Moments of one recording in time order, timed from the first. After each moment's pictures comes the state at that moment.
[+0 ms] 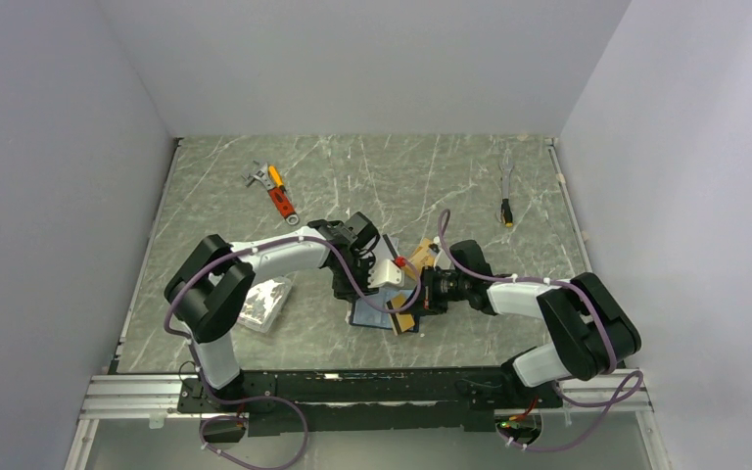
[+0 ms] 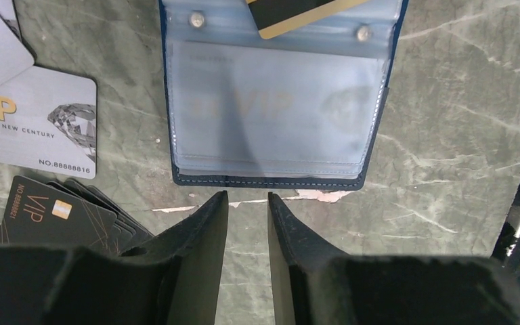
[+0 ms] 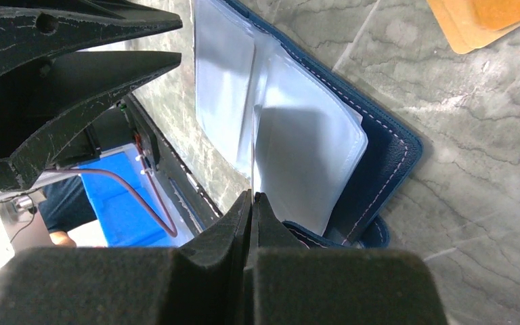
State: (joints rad) left arm -0.79 1.78 1.17 -0.69 0.33 0.79; right arm 0.44 1.44 0.41 0.19 -0.73 0.73
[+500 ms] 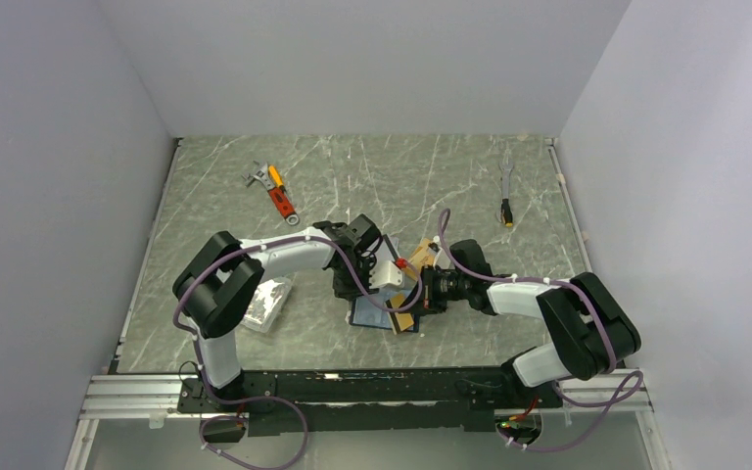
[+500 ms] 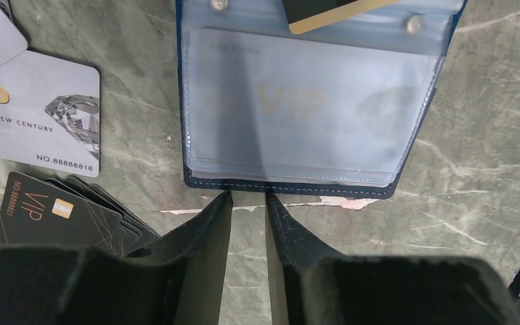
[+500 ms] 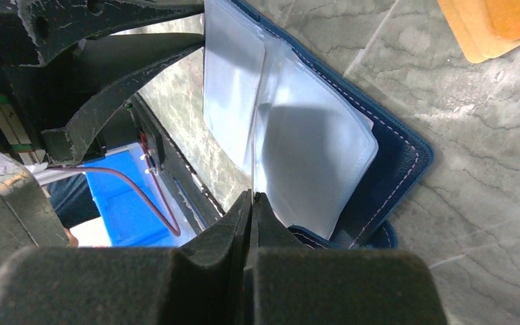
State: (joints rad) left arm -0.80 1.82 1.18 -0.67 0.25 0.78; right arm 0.44 1.44 0.41 0.21 -0.74 0.73
